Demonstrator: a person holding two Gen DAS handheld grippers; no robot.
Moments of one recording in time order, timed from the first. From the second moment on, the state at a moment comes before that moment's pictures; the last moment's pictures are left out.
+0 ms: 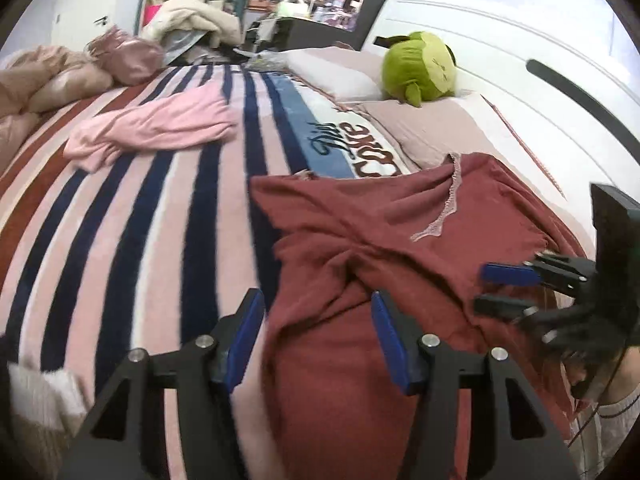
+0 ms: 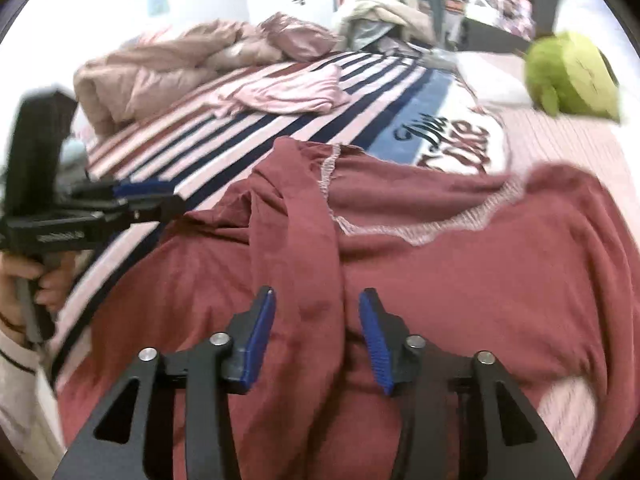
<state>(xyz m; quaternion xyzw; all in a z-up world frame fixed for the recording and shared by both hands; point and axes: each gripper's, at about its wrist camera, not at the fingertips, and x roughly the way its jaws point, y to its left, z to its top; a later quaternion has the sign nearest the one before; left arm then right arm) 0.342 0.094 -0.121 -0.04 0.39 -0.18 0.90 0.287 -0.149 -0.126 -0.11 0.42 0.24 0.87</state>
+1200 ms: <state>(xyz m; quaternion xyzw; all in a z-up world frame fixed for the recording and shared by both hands) 0.371 0.015 -0.149 0.15 0.37 -0.12 0.91 0.191 -0.190 -0.153 -0.14 0.47 0.25 0.84</state>
